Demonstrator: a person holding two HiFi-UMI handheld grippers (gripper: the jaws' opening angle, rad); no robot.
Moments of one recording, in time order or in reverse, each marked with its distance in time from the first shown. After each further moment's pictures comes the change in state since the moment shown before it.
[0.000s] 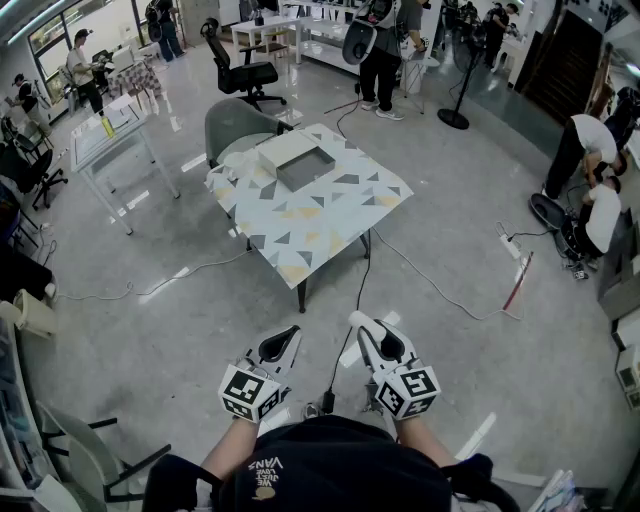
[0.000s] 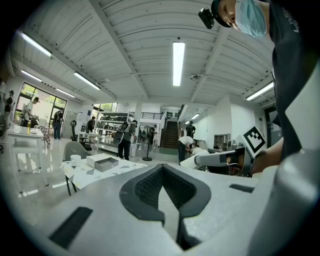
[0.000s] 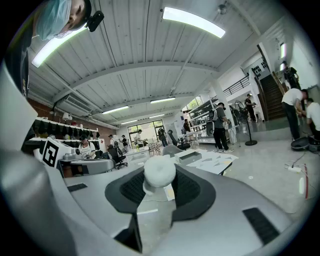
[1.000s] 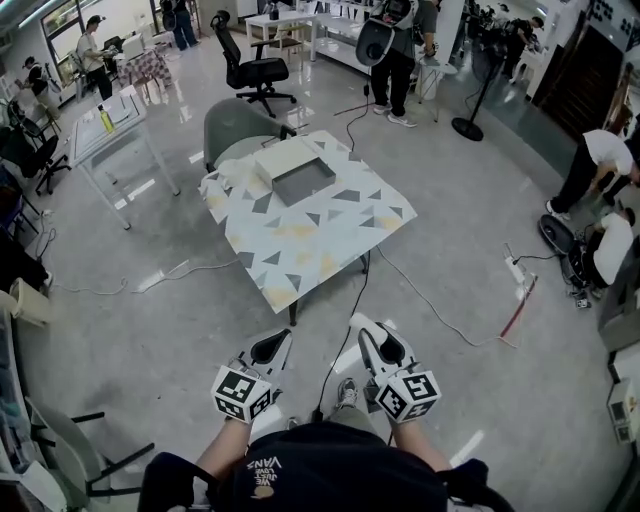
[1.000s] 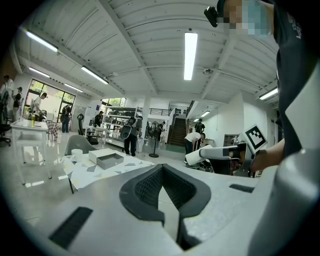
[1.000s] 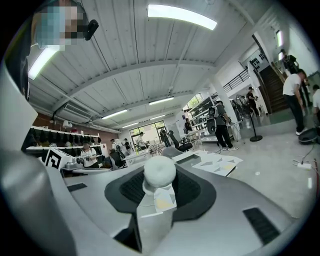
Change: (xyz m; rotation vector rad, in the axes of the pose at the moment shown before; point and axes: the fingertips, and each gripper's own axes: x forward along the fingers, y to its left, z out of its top) left arm 0.105 0.049 -0.004 -0.060 0.042 0.079; right arm 0.072 -0.103 0.032 0.055 -0.012 0.051
